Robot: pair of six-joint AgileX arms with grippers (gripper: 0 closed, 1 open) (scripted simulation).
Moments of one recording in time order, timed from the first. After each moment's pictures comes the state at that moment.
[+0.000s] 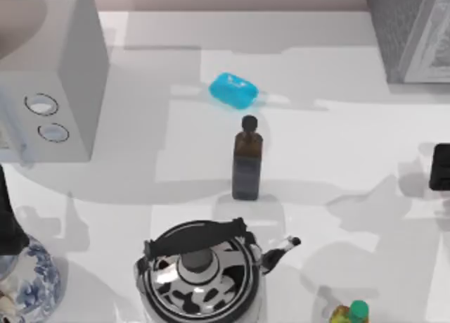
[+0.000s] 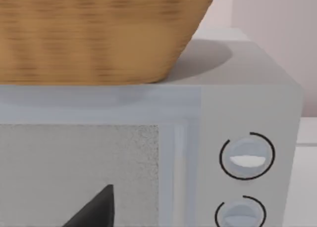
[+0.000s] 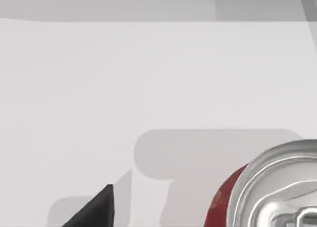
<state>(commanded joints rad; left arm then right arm) 0.00 0.00 0.00 0.00 0.00 0.00 -0.01 1.58 0.42 0.57 0.01 0.01</state>
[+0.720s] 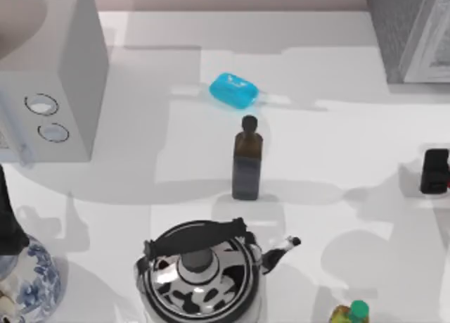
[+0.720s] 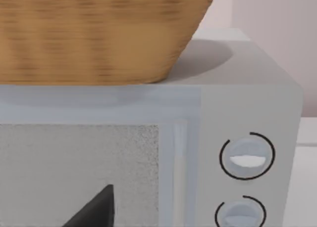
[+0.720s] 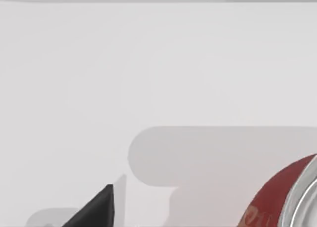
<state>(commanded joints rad) 0.00 0.00 0.00 0.00 0.00 0.00 -0.01 1.76 0.42 0.74 0.01 0.02</state>
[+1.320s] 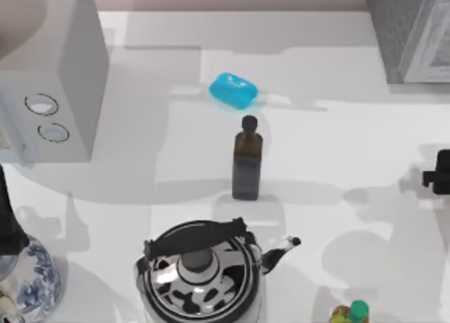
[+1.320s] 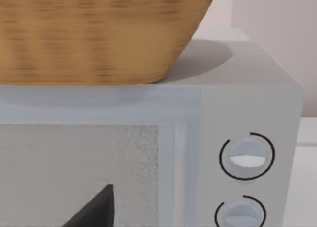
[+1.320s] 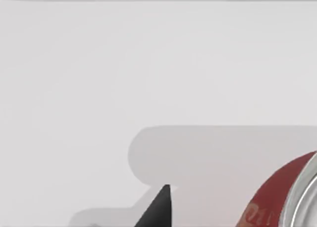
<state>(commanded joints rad) 0.00 0.00 0.00 0.00 0.00 0.00 -0.01 1.76 0.42 0.74 0.01 0.02</state>
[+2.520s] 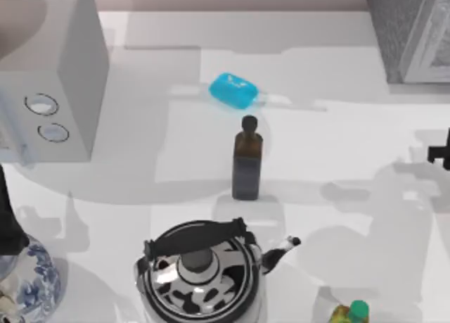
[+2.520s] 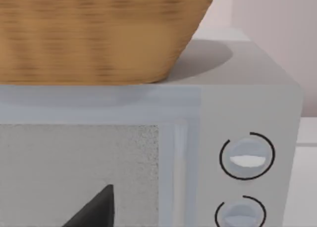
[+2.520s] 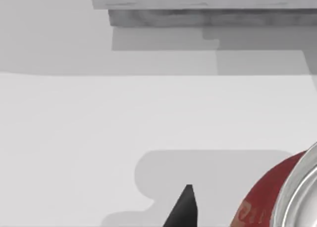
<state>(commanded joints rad) 0.00 0.00 0.00 0.00 0.00 0.00 -0.01 1.66 0.50 0.64 0.01 0.02</state>
